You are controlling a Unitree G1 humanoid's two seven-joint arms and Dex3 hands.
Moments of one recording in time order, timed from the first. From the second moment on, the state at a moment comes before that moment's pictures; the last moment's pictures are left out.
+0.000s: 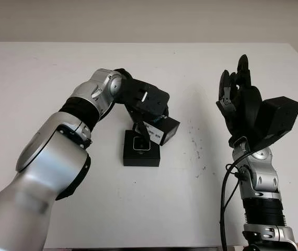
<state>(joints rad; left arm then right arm) -1.33 0.24 -0.55 1.19 0.62 -0.36 -0.69 -0.43 -0.14 -0.18 0.14 0.13 0.10 -0.01</state>
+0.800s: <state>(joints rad) -1.22 0.37 -0.47 0.97 0.51 -0.40 -0.70 -0.43 -0.14 -0.18 0.14 0.13 0.09 0.00</state>
